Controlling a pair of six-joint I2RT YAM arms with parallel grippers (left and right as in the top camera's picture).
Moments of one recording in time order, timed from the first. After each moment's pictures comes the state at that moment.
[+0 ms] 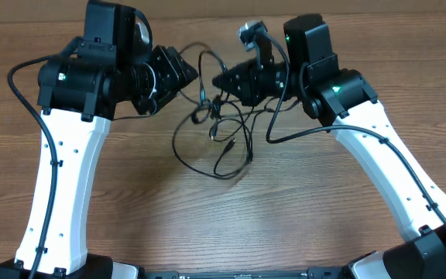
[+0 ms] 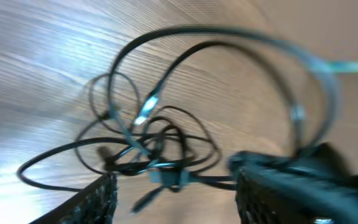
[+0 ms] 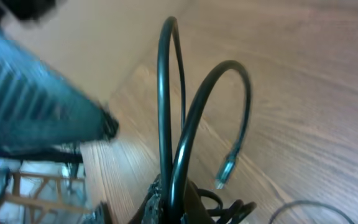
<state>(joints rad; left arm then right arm) -0.21 1.60 1.92 -1.29 0.39 -0.82 0.42 1.64 1.57 -0.52 -0.76 0.24</state>
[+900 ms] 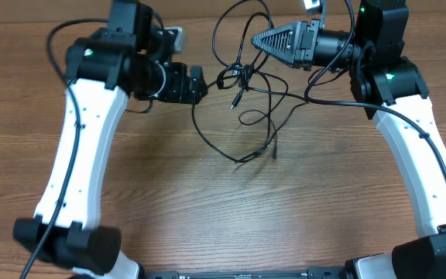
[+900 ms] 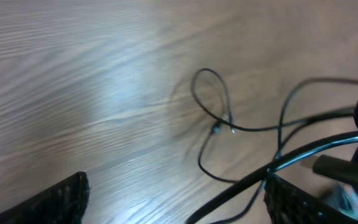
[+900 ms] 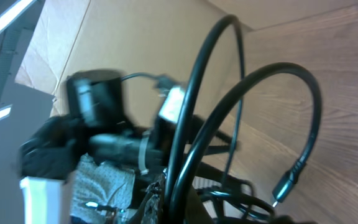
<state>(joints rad) -0.21 1.75 1.93 -1.32 0.39 -0.08 0.17 1.61 1.57 -0.24 -1.13 0.84</state>
